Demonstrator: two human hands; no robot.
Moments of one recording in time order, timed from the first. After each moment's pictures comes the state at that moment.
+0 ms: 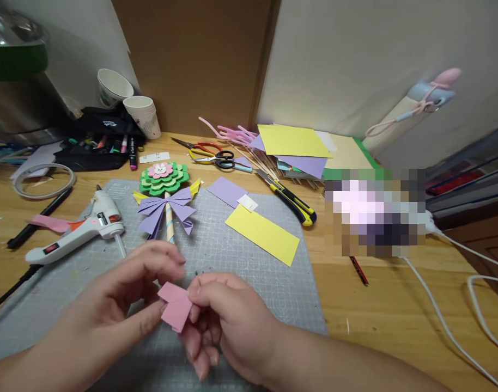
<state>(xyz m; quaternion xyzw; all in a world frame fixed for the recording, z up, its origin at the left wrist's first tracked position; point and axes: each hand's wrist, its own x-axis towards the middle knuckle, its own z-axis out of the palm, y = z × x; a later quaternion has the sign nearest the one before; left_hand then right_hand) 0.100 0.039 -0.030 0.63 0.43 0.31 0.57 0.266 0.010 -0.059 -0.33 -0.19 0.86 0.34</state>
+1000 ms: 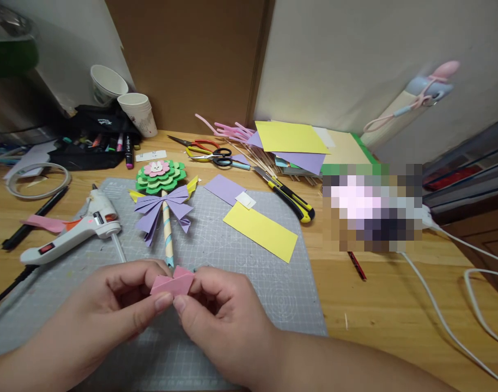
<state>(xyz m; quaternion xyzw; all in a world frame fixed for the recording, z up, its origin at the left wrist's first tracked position) 0.104 0.041 -0.023 0.48 0.41 0.26 0.73 0.265 0.003 -0.049 -0.44 -0.46 0.65 0.42</state>
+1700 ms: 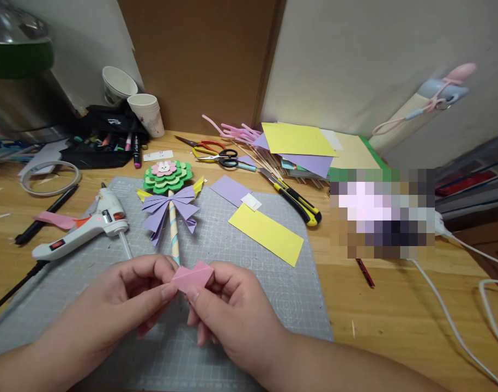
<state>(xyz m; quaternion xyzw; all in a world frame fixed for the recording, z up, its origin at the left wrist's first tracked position) 0.103 0.042 -0.028 0.48 0.48 0.24 0.69 0.268 0.009 -0.048 -0.46 -0.38 0.71 0.37</state>
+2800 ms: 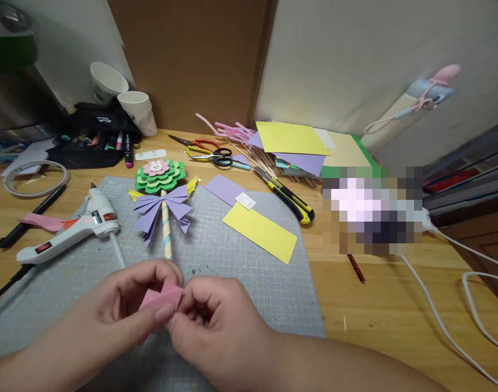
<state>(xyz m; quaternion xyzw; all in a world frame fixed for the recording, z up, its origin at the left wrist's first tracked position) 0.104 0.038 -0.030 0.53 0.45 0.21 0.69 0.262 0.002 -0.043 -0.45 -0.46 0.67 0.37</state>
